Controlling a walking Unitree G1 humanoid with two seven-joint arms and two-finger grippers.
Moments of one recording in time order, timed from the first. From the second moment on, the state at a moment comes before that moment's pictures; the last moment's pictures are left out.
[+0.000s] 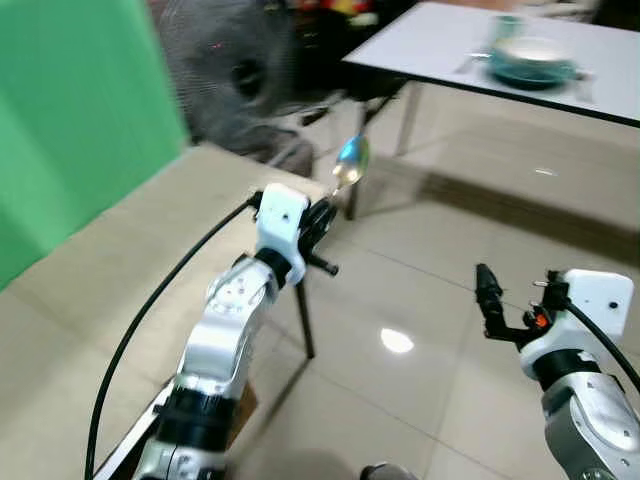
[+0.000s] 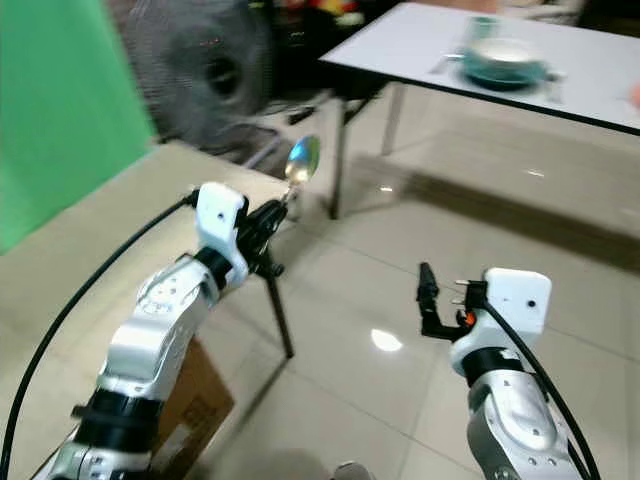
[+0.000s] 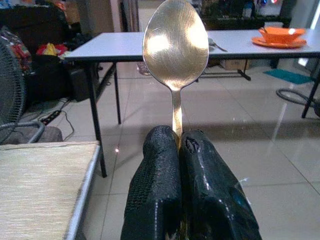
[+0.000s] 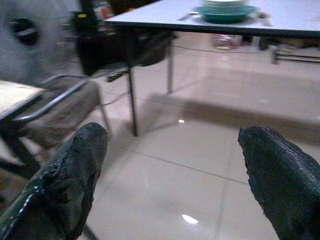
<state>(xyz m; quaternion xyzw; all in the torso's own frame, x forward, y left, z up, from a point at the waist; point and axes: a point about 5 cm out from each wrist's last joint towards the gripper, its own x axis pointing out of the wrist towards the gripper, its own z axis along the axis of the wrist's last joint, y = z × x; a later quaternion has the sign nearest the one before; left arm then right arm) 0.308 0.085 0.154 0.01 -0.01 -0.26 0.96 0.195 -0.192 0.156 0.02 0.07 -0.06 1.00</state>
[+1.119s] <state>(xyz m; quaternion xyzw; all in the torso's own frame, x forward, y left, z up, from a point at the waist) 0.290 0.112 0.129 0.05 0.02 -0.26 0.96 0.192 -0.212 0.149 -0.05 0.02 -0.10 0.99</state>
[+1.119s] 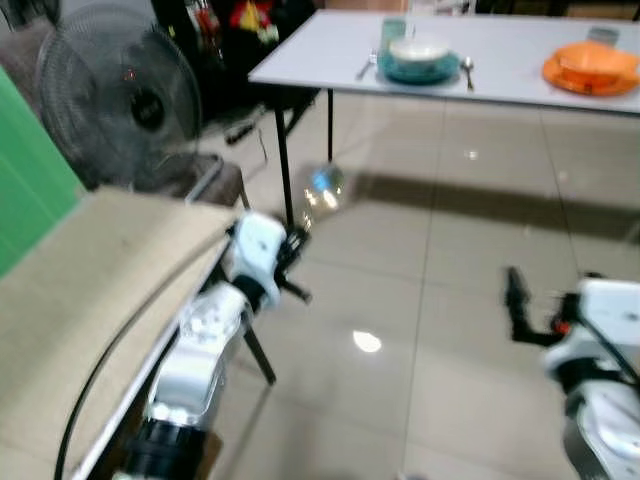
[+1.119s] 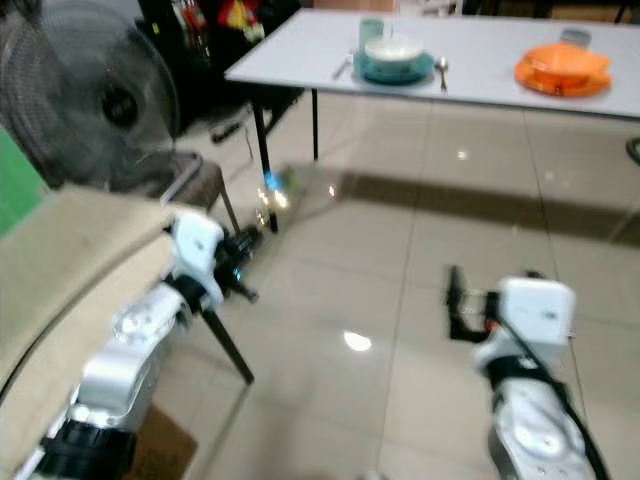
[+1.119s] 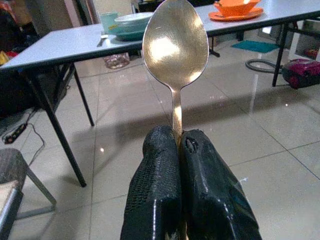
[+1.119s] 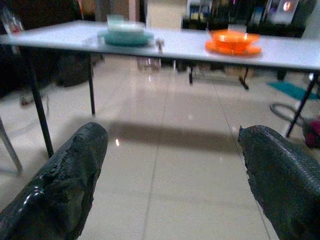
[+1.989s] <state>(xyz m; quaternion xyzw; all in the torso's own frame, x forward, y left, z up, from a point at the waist) 0.290 0.103 0.145 0.05 -0.04 -0.26 0.96 0.191 -0.219 0.152 -0.02 -0.01 -0.10 0.99</state>
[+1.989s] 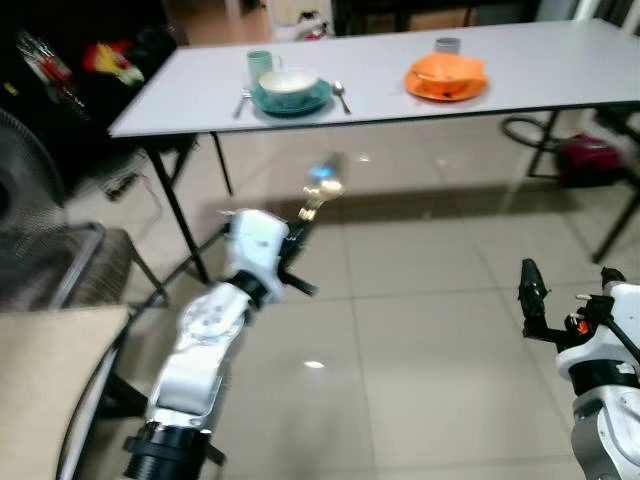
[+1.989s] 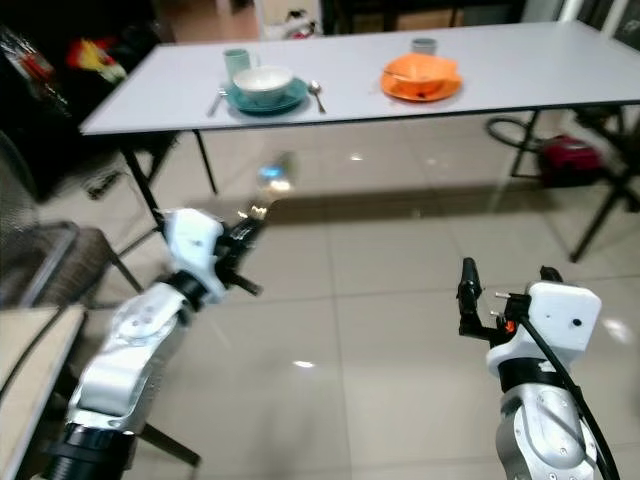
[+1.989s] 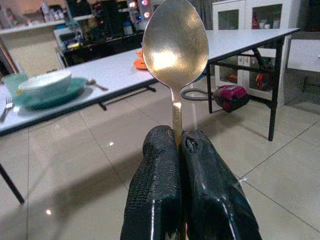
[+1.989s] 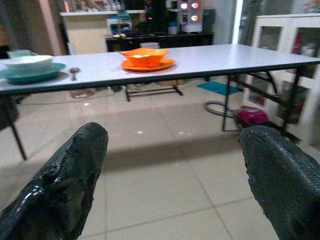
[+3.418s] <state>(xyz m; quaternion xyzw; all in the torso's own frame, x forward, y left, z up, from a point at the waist) 0.297 0.127 0.140 0.06 -0.02 -0.20 0.98 0.203 -0.206 0.150 -0.01 0.00 -0.05 1.00</state>
